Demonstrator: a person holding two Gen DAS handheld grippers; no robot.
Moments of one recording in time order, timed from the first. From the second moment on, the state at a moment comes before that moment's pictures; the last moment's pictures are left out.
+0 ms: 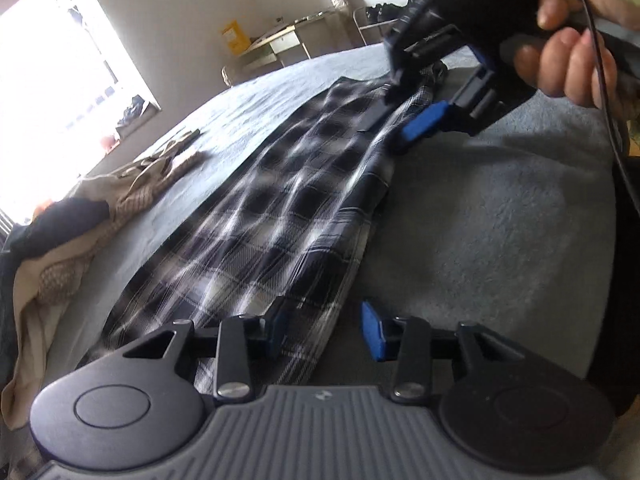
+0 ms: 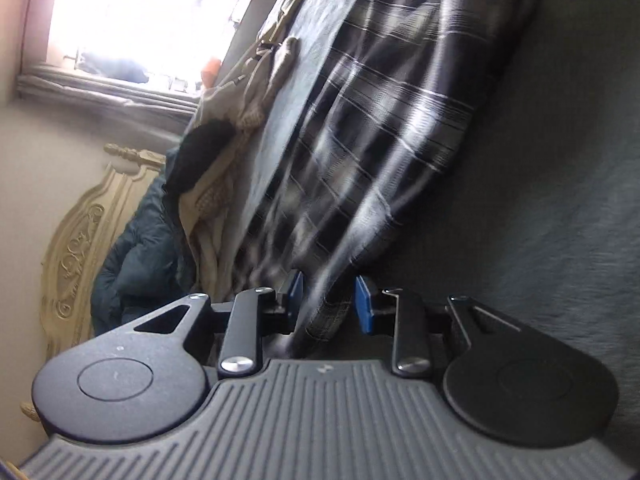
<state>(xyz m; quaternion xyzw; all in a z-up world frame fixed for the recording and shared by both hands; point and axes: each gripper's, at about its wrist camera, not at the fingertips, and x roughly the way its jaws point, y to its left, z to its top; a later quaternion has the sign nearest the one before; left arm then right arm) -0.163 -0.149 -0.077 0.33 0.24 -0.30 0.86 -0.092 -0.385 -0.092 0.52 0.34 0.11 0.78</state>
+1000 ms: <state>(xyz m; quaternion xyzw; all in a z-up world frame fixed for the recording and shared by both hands) -0.043 -0.065 -0.058 0.01 0.39 -0.32 0.86 -0.125 -0.212 -0.062 -0.22 0.25 0.33 0.88</state>
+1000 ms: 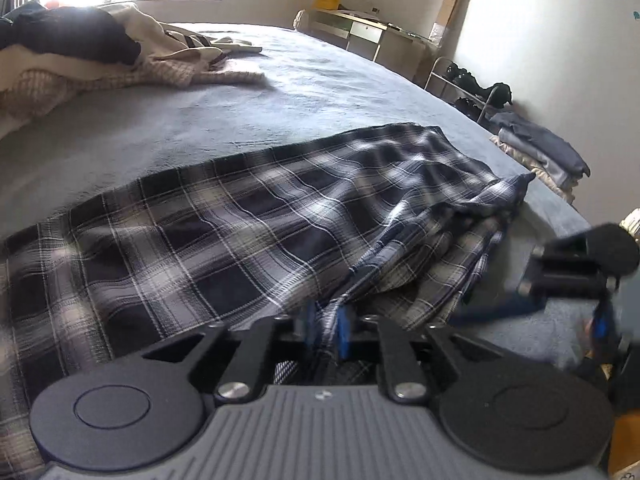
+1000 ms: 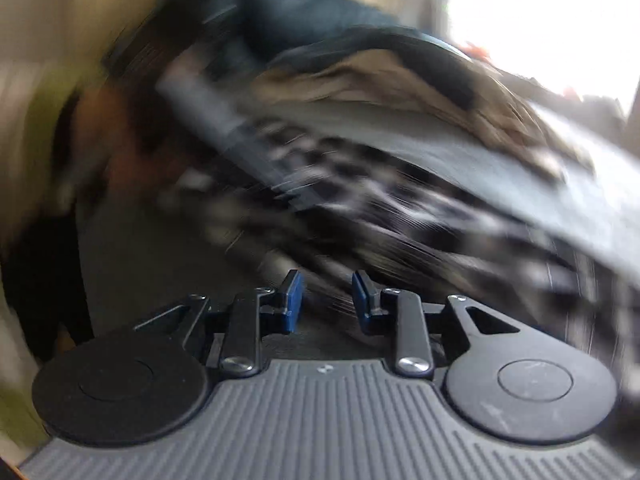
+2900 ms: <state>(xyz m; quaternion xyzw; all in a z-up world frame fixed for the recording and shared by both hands) -0.191 -0.126 -0.087 0.36 0.18 -0.36 0.85 -0.127 -0.305 -0.089 -0.55 0.30 0.20 0.75</state>
